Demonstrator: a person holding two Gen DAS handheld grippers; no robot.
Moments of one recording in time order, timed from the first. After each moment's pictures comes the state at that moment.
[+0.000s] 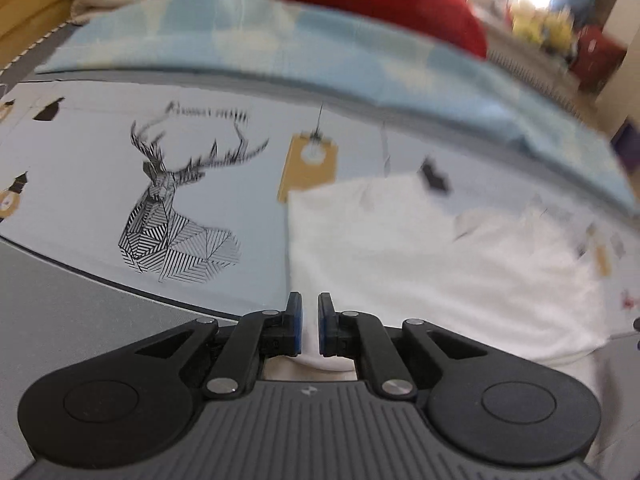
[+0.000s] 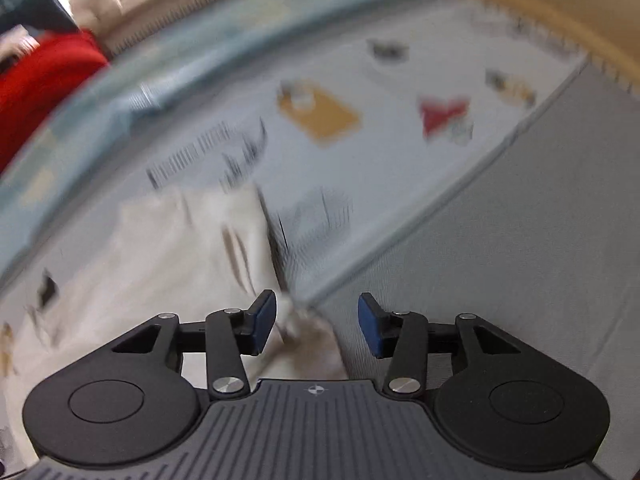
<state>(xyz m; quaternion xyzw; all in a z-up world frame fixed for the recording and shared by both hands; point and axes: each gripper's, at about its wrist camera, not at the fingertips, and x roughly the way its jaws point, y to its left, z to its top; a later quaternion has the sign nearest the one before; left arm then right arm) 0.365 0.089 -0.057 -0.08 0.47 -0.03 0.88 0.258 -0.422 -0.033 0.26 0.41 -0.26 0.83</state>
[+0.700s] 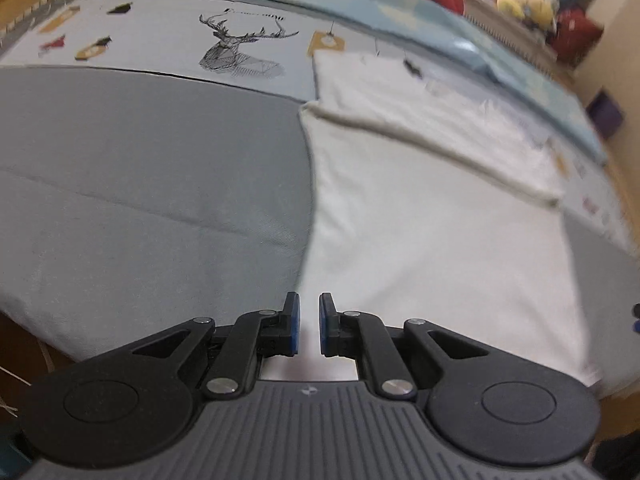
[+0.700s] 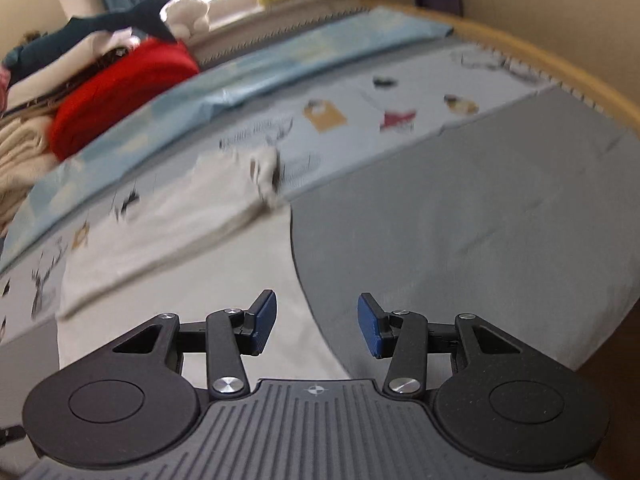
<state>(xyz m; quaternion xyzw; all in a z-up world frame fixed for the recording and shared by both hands) 0.113 0.115 -0.075 -0.07 0.52 -0.04 0.85 0.020 -0.393 -0.006 0.23 0.42 -0.16 0.87</state>
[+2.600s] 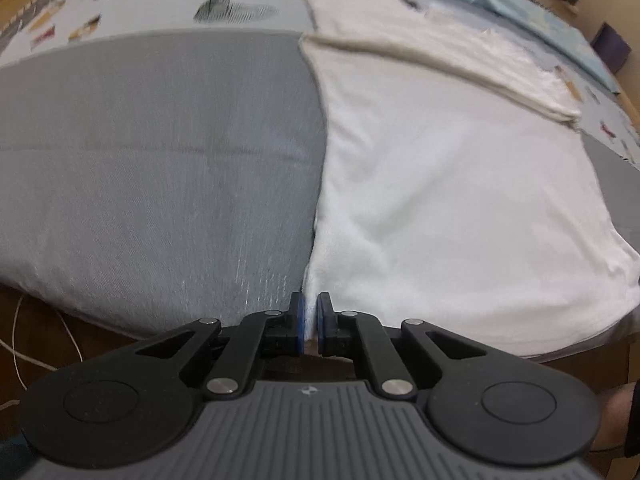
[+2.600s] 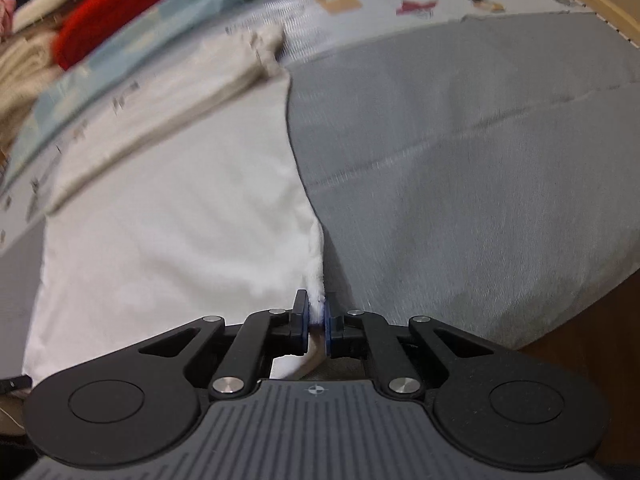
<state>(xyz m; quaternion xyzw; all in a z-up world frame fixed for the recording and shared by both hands) 0.084 0.118 -0.091 -0.02 0.55 -0.06 0.83 0.001 -0.386 -0.051 0.24 0.48 -0.10 0.84</state>
